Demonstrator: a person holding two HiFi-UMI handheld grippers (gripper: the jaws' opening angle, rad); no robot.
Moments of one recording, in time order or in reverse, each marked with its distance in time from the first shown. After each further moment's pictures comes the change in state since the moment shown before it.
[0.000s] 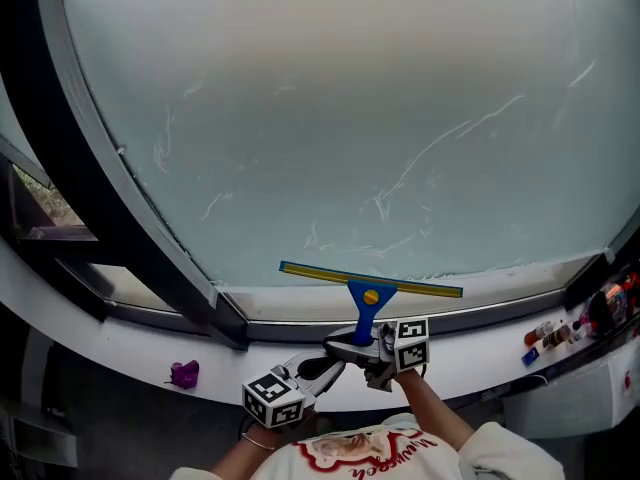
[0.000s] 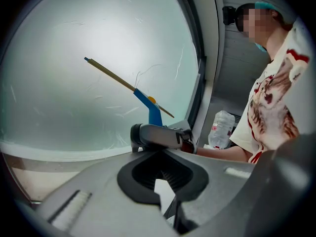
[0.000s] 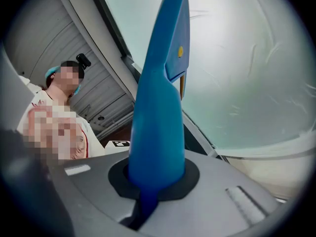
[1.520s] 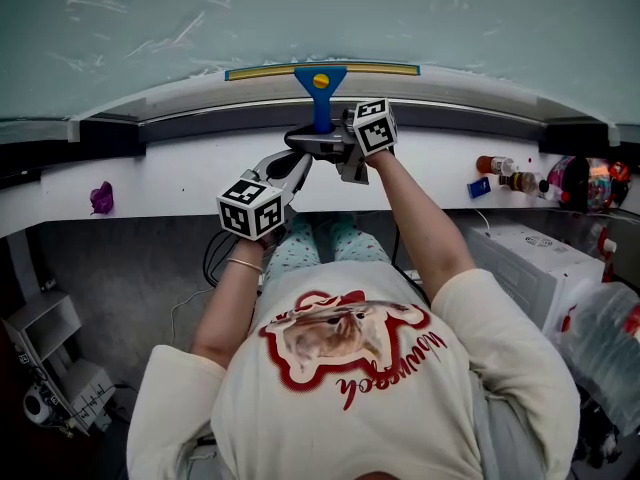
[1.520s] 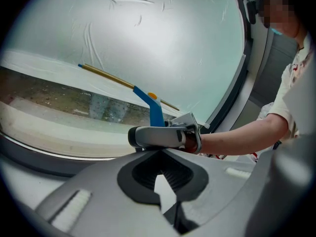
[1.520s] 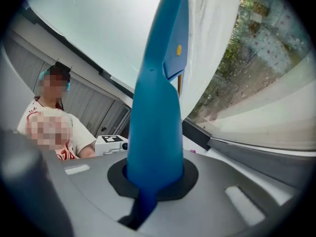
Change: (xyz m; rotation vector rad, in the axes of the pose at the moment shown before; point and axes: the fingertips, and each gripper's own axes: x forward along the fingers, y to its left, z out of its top) left arm 0.296 0.020 -0.151 -0.293 0.156 0.250; right arm -0.288 -0.152 -0.083 0.370 0.144 0.035
